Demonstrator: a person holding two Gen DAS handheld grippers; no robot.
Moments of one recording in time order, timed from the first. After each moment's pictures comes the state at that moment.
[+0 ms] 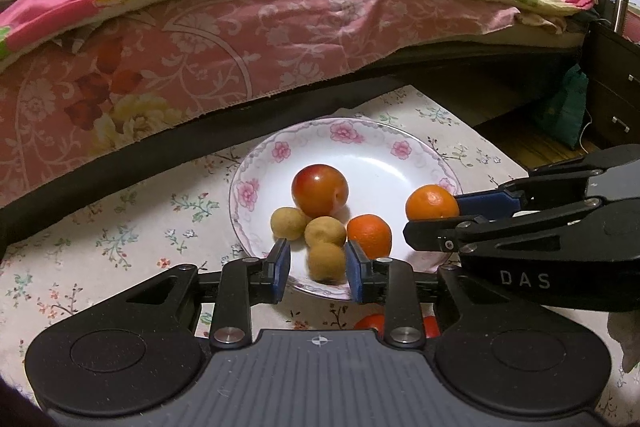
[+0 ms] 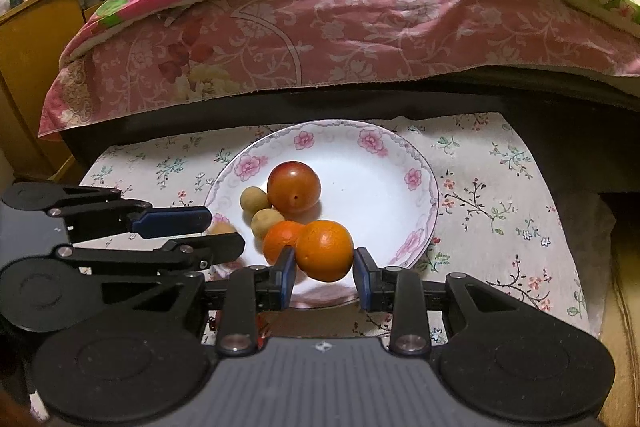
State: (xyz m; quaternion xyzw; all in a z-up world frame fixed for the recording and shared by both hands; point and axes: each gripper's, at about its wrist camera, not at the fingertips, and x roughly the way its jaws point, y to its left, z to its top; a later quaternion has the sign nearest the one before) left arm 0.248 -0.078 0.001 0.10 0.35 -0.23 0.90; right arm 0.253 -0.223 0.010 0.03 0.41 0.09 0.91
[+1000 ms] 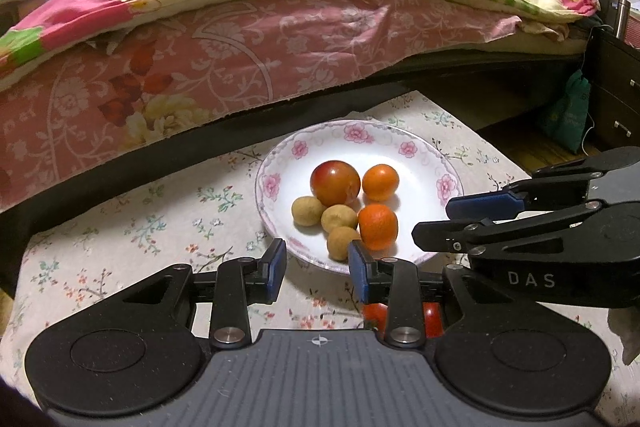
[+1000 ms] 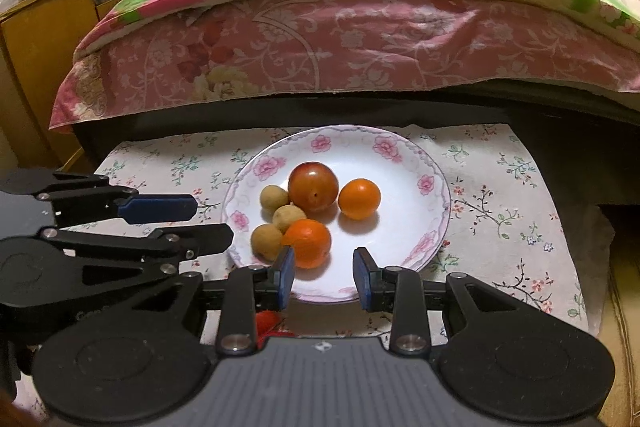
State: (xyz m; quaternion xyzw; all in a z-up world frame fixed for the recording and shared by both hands) left arm 0.227 -0.058 0.014 0.09 0.35 -0.22 0.91; right arm 0.237 -0.211 0.017 0.02 0.40 0.10 0.91
